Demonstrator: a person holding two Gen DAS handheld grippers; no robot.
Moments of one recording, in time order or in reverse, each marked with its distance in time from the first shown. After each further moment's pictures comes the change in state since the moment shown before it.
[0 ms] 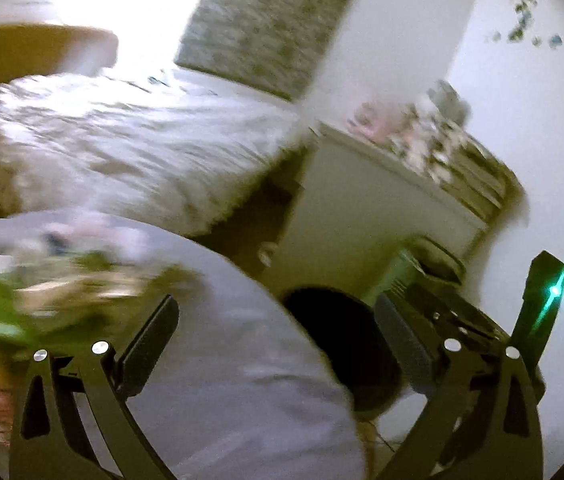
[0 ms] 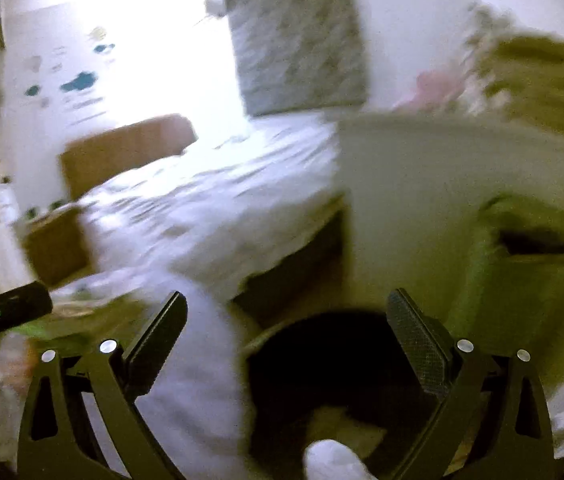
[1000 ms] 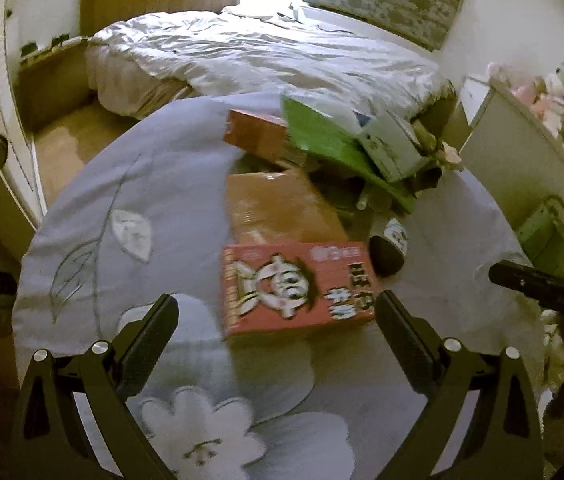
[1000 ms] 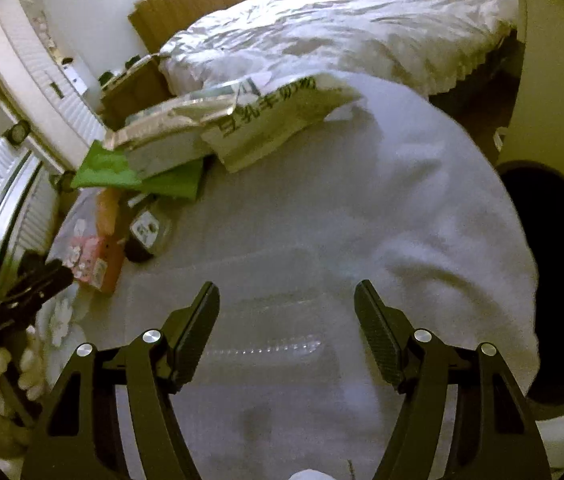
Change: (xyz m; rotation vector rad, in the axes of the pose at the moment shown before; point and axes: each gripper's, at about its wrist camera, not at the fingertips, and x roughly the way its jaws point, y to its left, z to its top) left arm -0.077 0.184 -0.078 -0.108 0.264 0.412; right arm 0.086 0.150 -0.083 -0.098 0.589 0.264
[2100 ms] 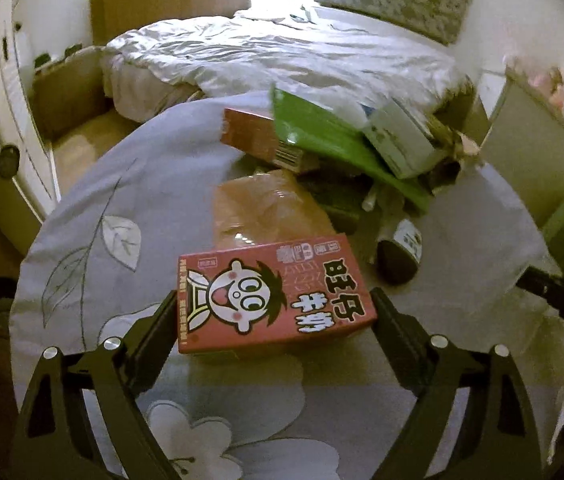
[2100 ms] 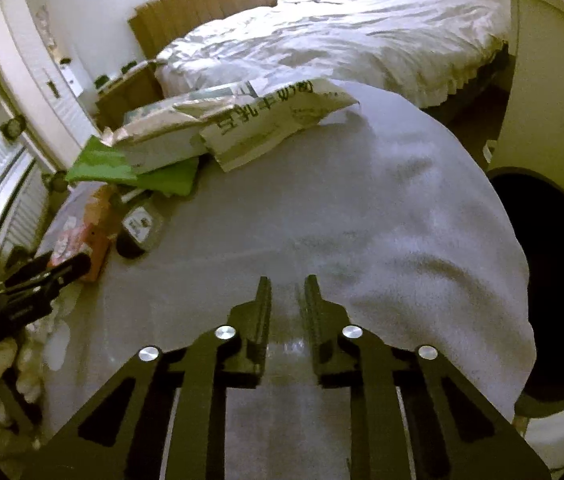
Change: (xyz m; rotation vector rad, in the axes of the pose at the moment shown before) left arm 0.009 -0.008 -0.003 -0.009 -0.020 0.083; right arm -0.010 0.004 -0.012 -0.017 -0.093 -0.021
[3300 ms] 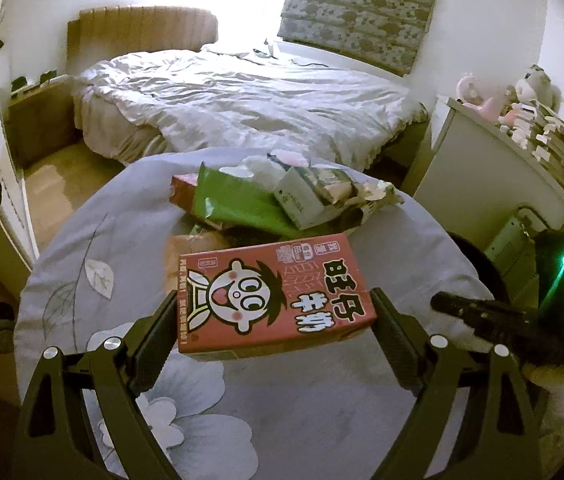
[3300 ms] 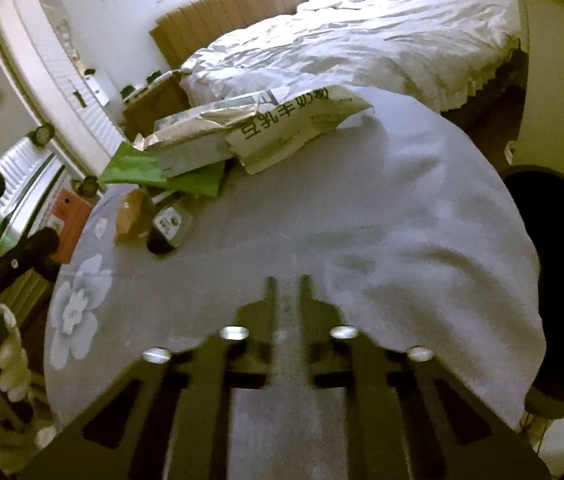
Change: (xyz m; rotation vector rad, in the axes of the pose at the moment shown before) left arm -0.059 -0.034 0.009 0.041 -0.118 -0.141; right arm -0.013 -0.006 -0.006 -0.008 -0.024 0.089
